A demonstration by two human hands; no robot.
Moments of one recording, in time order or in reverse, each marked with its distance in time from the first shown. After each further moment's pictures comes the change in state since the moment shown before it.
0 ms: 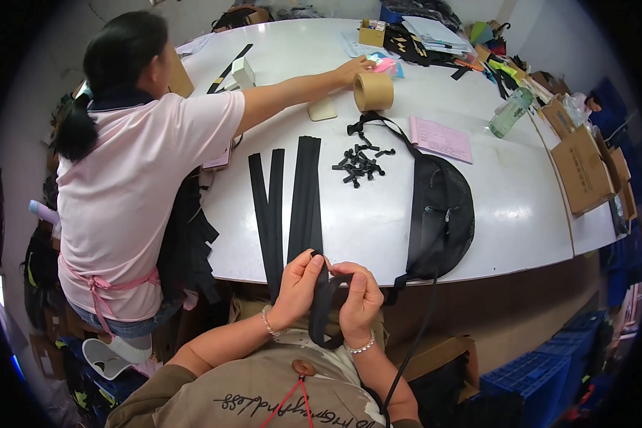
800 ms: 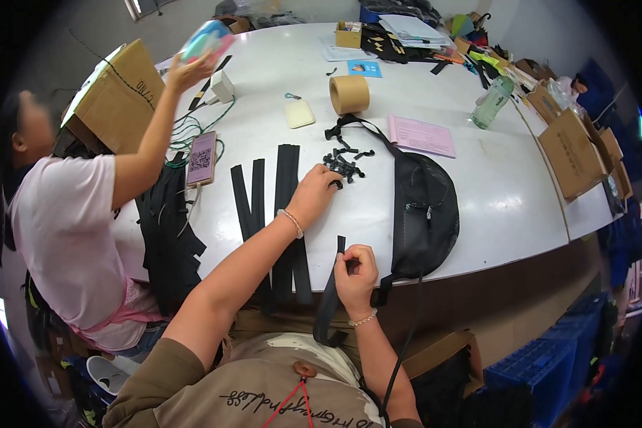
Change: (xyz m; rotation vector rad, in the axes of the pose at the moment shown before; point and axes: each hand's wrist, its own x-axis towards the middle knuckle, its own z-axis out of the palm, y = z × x) left_hand 0.190 -0.026 0.004 0.989 -0.091 0.520; right_hand 0.038 0.059 -0.025 -0.269 0.011 -0.140
